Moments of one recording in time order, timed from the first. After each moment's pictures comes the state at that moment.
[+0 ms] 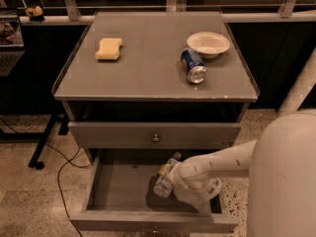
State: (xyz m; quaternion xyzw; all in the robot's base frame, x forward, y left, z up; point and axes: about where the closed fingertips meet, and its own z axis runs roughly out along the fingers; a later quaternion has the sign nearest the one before) arm 0.553 -0.064 0.436 0.22 0.93 0.21 0.22
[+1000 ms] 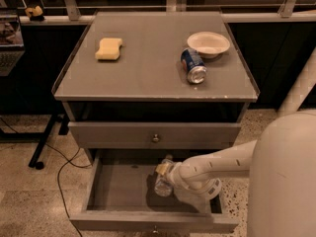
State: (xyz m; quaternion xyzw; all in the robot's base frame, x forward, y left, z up) arm 0.553 -0.064 0.436 0.22 0.93 0.21 0.22
